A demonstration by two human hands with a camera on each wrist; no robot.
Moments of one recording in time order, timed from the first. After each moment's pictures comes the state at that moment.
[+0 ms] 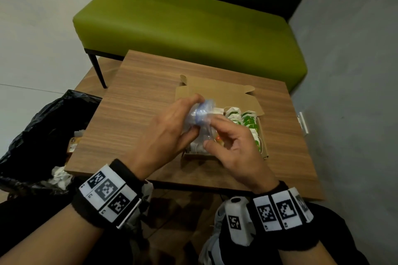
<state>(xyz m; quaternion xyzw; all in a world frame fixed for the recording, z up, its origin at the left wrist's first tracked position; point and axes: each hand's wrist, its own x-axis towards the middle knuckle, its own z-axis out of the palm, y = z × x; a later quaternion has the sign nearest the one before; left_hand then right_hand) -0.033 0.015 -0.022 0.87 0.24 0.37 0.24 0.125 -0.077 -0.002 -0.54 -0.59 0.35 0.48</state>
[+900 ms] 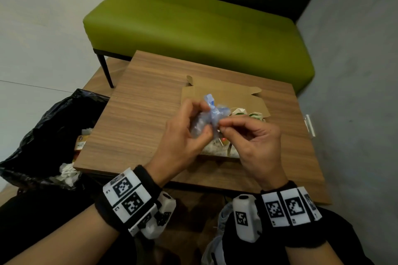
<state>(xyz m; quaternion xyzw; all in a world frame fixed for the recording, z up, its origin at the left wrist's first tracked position) -0.018 -0.009 -0.018 0.72 0.25 0.45 0.47 0.136 -0.075 -0.007 -0.53 -0.55 0.24 0.60</state>
